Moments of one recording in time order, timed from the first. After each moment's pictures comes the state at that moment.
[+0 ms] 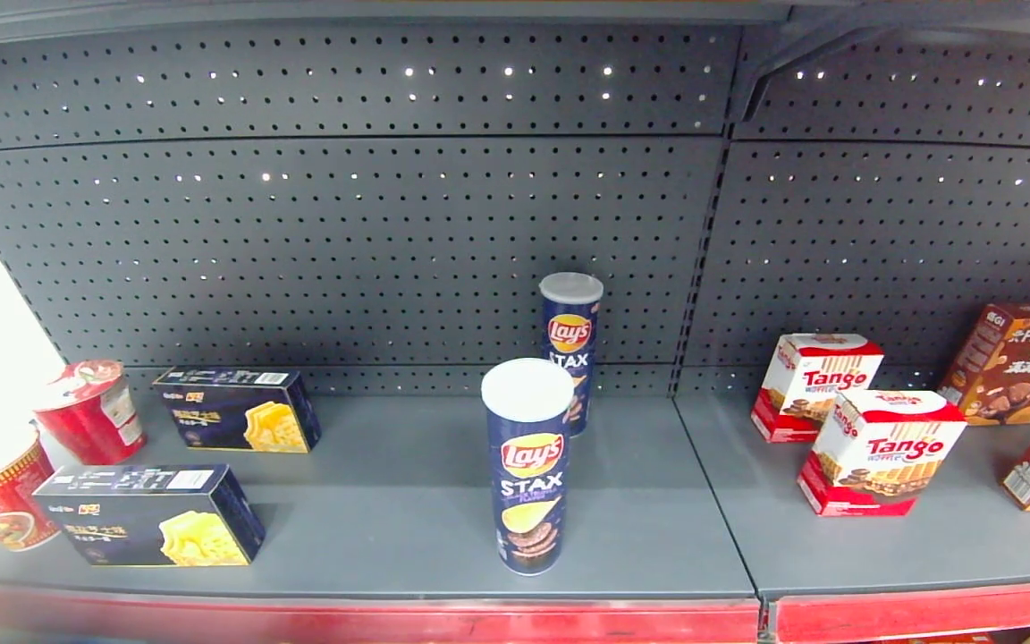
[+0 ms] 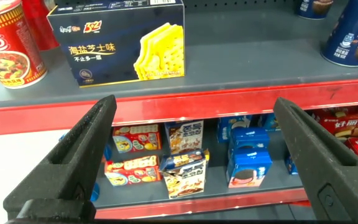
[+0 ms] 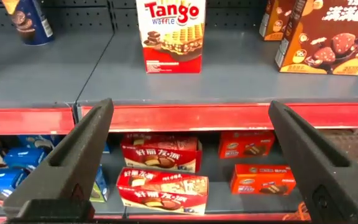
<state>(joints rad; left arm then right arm) -0.11 0.09 0.00 0.00 0.02 -0.01 0.00 0.00 0.00 0.00 -0.02 0.00</state>
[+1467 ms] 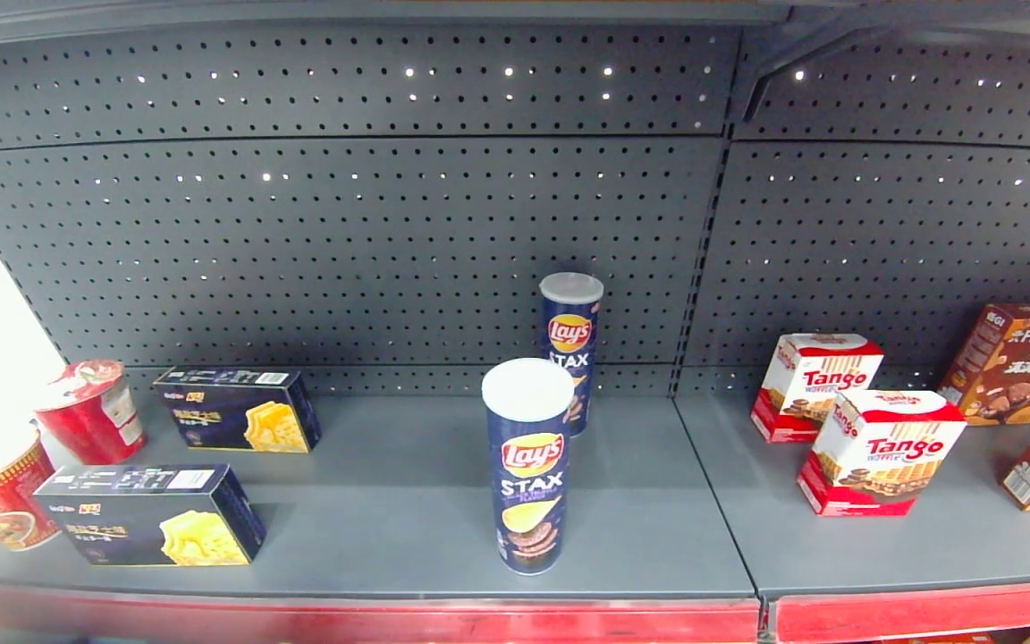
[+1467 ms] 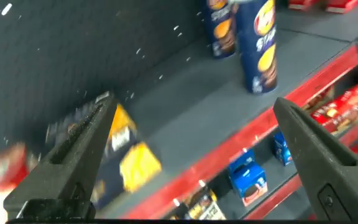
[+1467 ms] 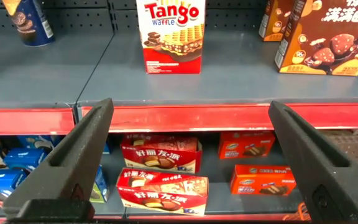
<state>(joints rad) -0.36 0.66 -0.56 0.01 -0.19 0.34 0.00 0.00 0.00 0.00 -0.02 0.00</state>
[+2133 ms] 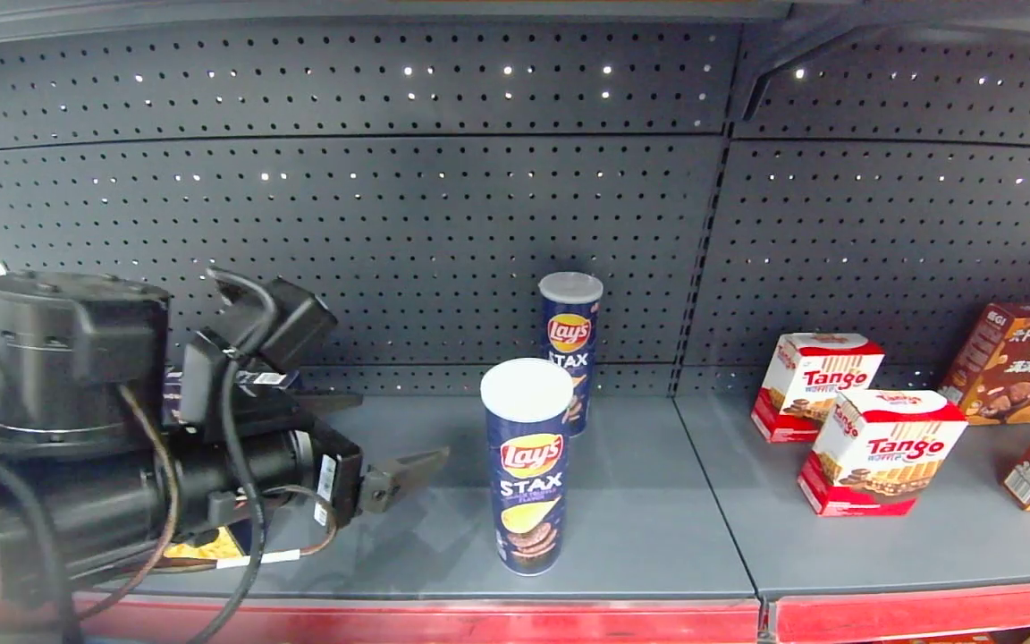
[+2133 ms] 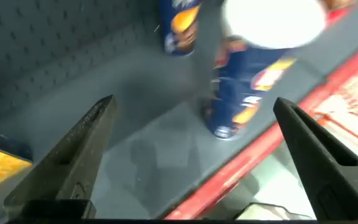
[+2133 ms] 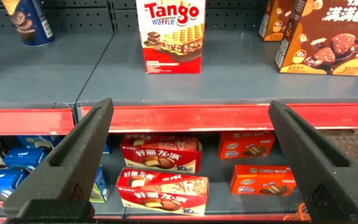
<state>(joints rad) -0.49 1.45 -0.71 -0.29 -0.09 0.02 0.00 0.00 0.00 0.00 -0.02 0.00</state>
